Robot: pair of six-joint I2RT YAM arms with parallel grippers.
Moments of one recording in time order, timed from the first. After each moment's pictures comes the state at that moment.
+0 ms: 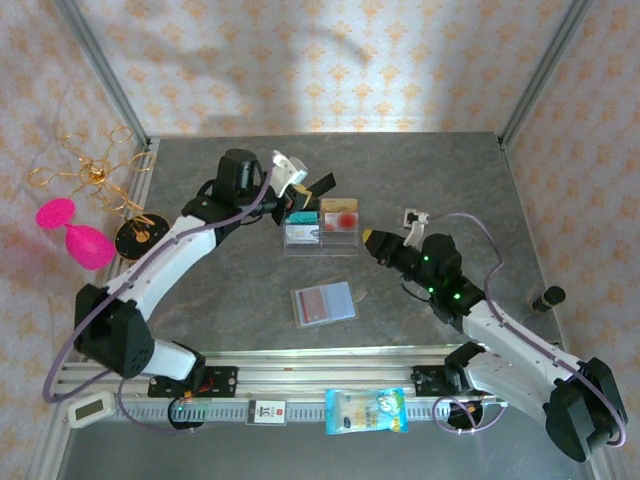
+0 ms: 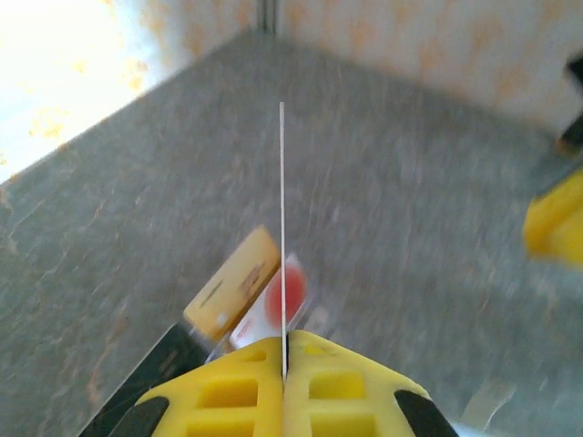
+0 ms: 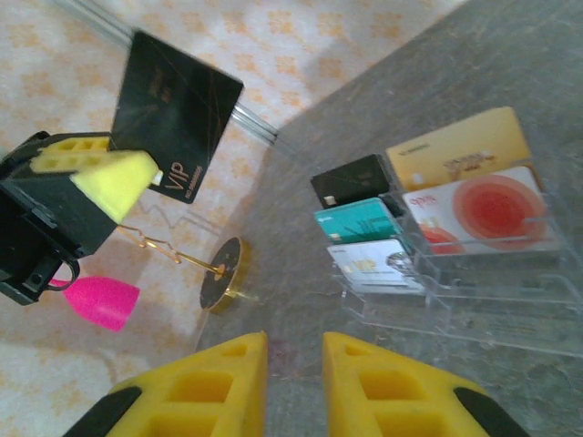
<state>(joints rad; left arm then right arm) -0.36 1.44 1.22 -0.34 0.55 0.28 0.53 0.90 0.44 0.25 -0.24 0.85</state>
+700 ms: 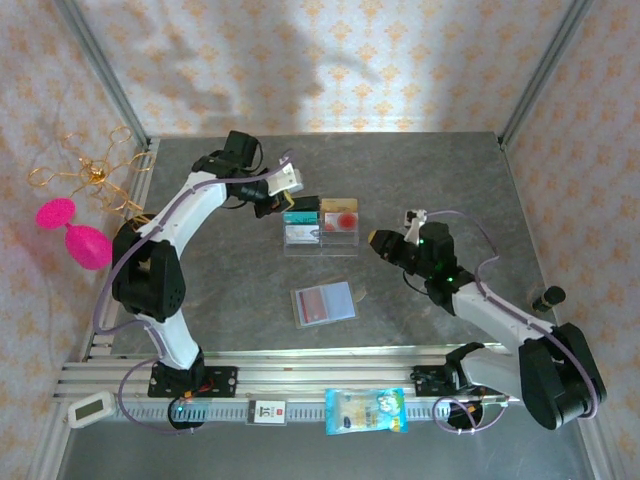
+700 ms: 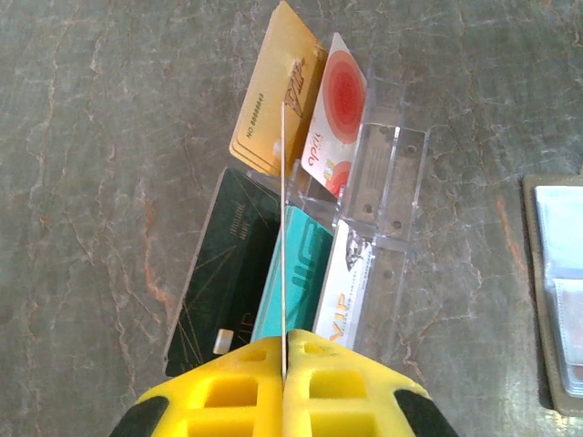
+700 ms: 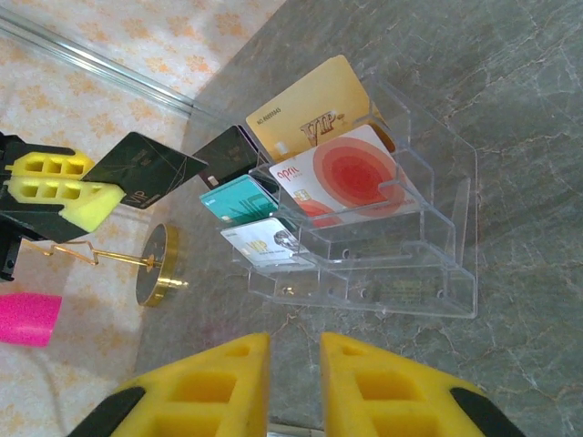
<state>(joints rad) -0.23 1.78 1.55 -0.82 0.58 0.90 0.39 1.13 0.47 0.25 -0.36 0.85</state>
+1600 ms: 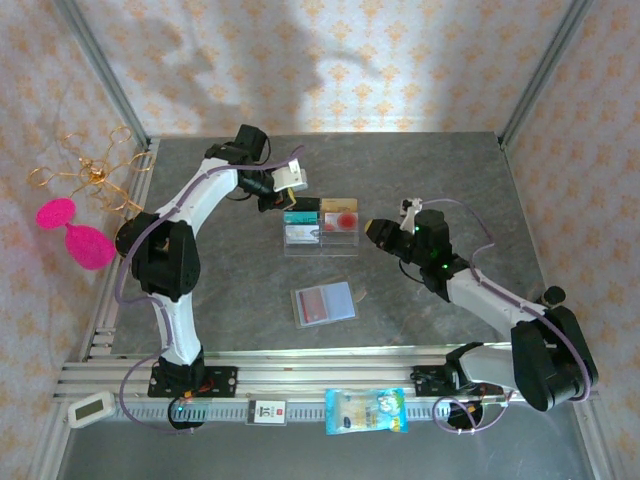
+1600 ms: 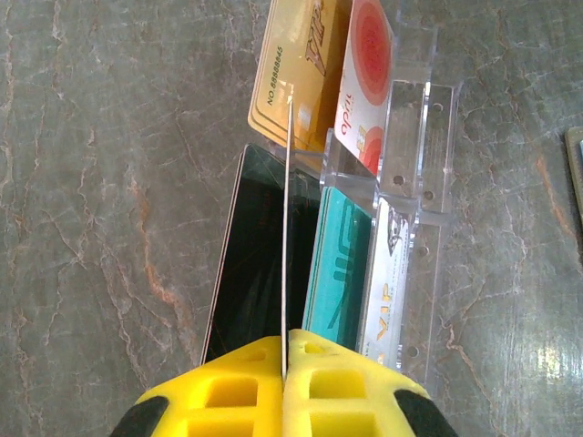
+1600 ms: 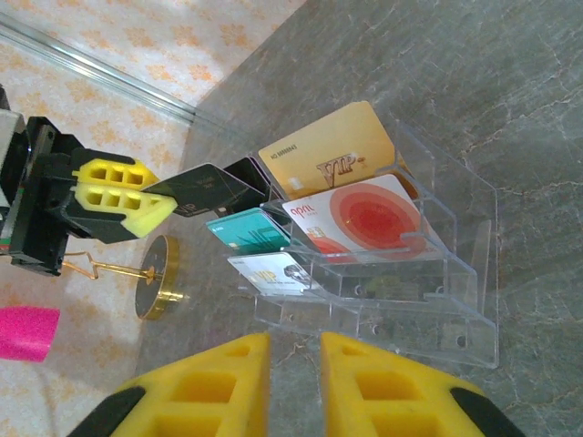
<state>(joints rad) -0.22 1.96 1.72 -0.94 0.55 1.01 0.38 1.22 0.56 0.25 -0.36 0.83</state>
